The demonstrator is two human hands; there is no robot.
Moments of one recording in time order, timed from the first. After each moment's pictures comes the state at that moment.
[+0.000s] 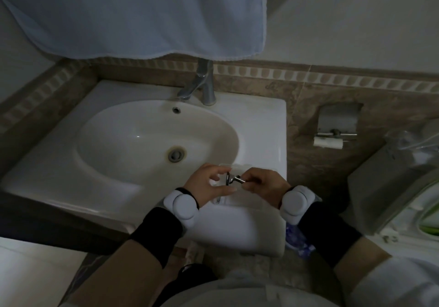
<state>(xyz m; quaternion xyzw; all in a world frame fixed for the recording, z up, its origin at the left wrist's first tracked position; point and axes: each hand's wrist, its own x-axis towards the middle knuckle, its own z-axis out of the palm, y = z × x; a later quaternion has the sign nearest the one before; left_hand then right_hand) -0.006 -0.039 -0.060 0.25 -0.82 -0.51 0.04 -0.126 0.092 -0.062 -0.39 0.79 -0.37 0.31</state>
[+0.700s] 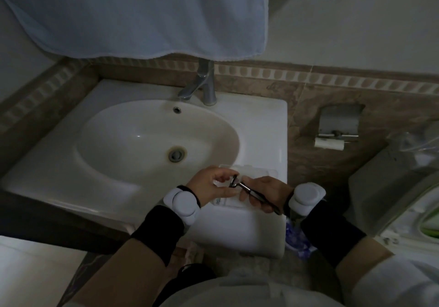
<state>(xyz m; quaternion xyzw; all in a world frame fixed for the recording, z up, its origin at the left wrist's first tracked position) -0.012 -0.039 -0.056 0.20 -0.83 -0.51 0.01 -0.129 0.097 -0.067 -0.24 0.69 -0.41 0.54</state>
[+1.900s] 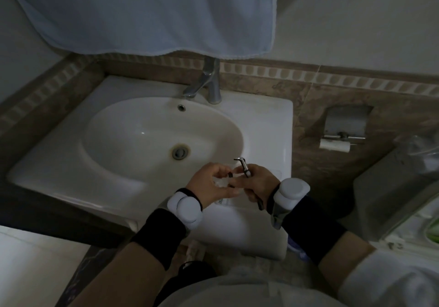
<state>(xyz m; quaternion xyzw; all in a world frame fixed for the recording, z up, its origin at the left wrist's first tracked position) -0.006 -0.037 -0.061 0.26 -0.82 -0.51 0.06 -0.111 0.068 -0.054 -0.19 0.68 -0.52 0.47</state>
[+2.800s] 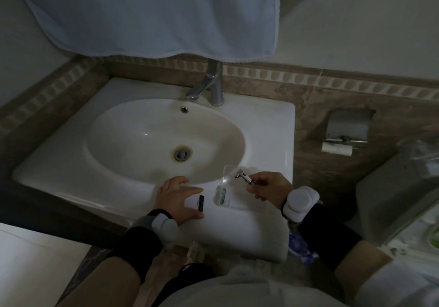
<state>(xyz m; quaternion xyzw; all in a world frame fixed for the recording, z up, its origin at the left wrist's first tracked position) 0.053 -0.075 -0.102 0.34 -0.91 -0.23 -0.05 -0.131 0.089 -0.072 -0.25 0.78 -0.41 0.40</state>
